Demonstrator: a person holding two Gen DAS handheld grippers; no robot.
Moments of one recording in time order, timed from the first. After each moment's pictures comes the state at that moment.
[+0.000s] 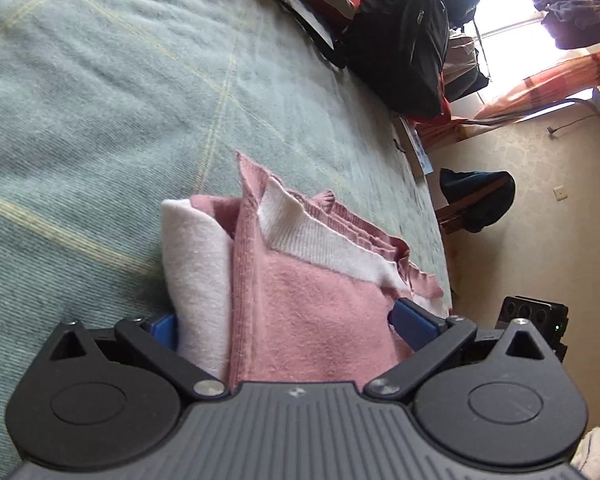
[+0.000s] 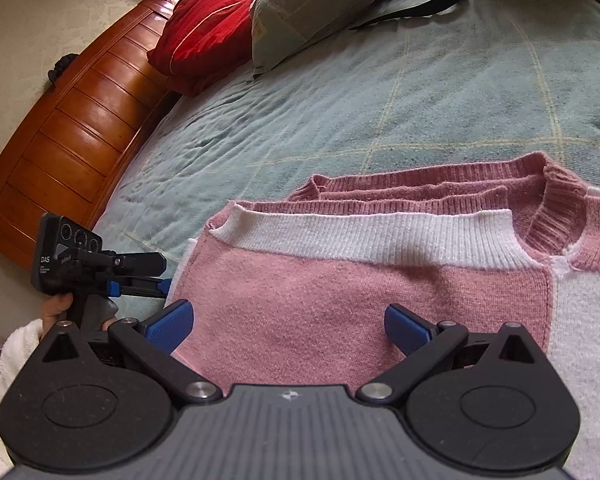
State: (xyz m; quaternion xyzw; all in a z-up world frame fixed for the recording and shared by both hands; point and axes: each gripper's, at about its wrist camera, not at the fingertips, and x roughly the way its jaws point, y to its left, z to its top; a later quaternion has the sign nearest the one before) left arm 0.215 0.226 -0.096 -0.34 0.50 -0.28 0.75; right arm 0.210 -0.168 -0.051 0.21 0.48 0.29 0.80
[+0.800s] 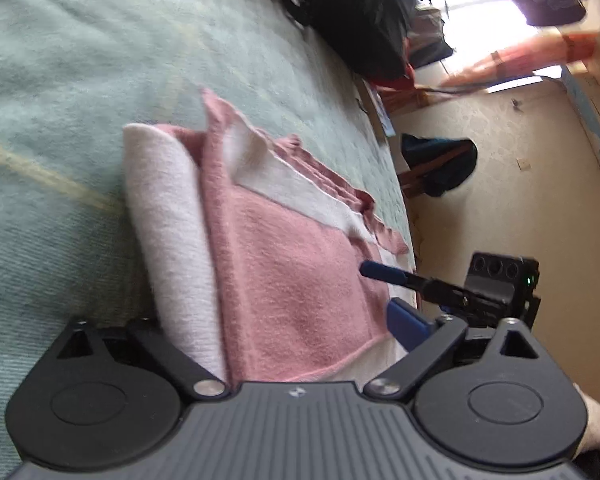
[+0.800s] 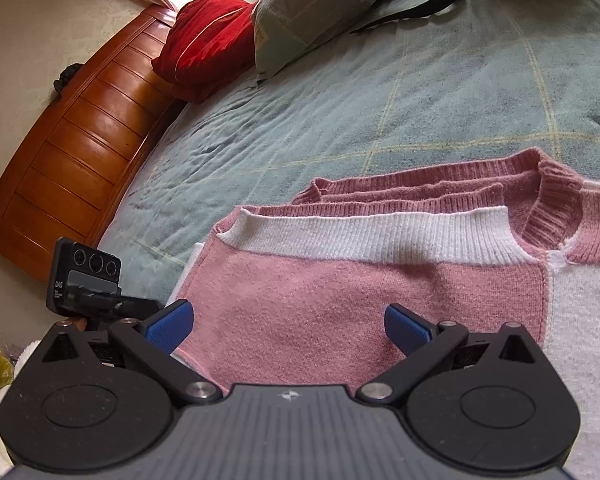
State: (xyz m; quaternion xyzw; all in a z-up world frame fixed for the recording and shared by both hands) left arm 0.207 0.229 -0.116 -0.37 0.51 -0.33 0.70; right arm 0.207 -0.175 -0.051 0.23 0.47 0.29 0.80
